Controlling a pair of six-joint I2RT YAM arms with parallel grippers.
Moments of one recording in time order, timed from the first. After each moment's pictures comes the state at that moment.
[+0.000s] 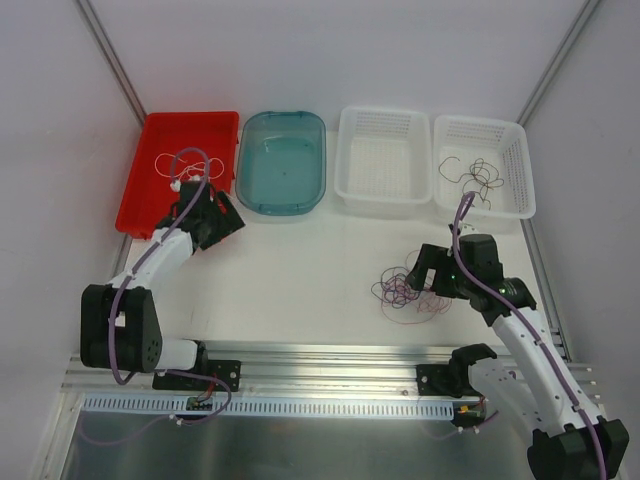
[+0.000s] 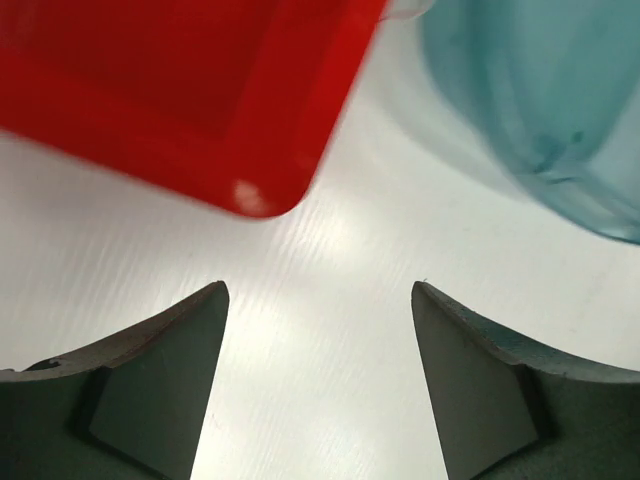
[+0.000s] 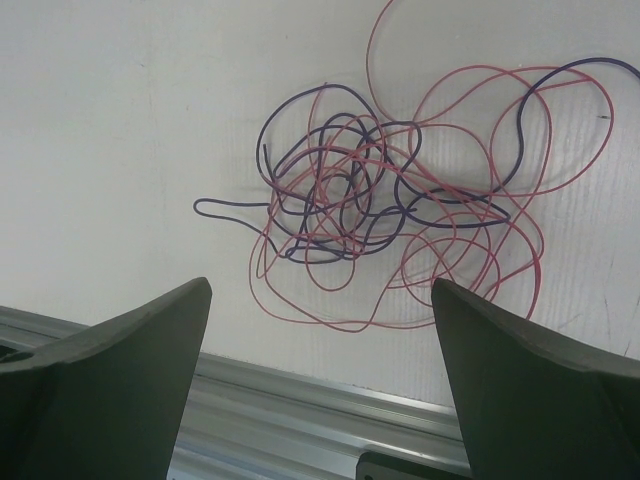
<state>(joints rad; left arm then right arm) -0.08 1.37 0.92 -0.38 0.00 -0.57 0.26 0.75 0.65 -0.73 -0.12 0.41</state>
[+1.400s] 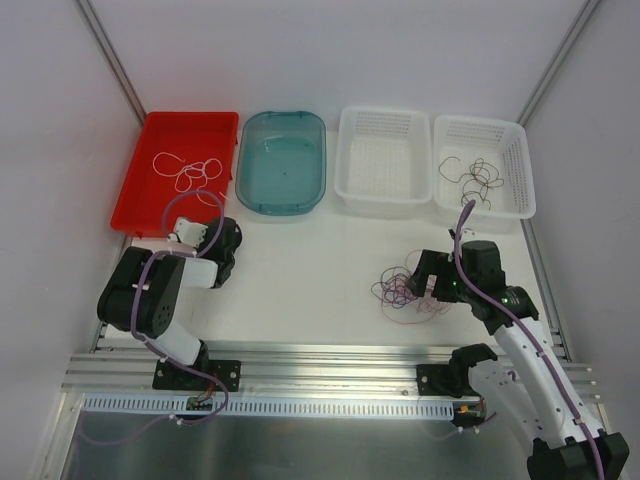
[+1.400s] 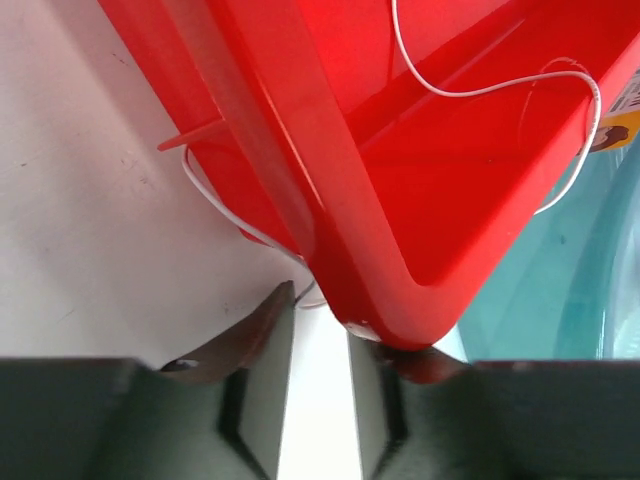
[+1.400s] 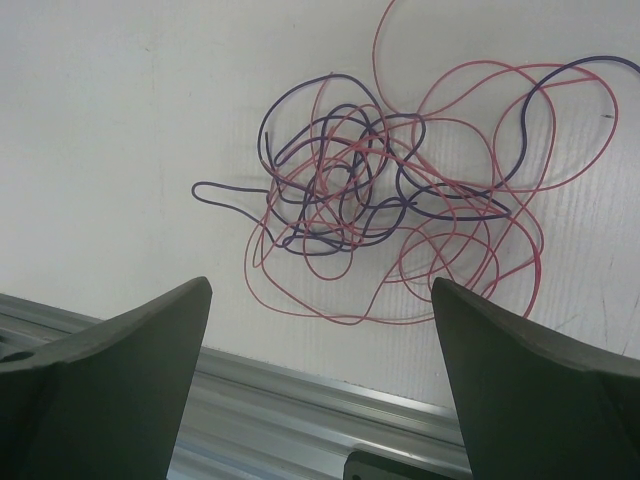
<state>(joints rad) -0.22 1.58 0.47 0.47 -0.53 -1.23 0.26 0.68 0.61 -0.73 -0.14 0.37</state>
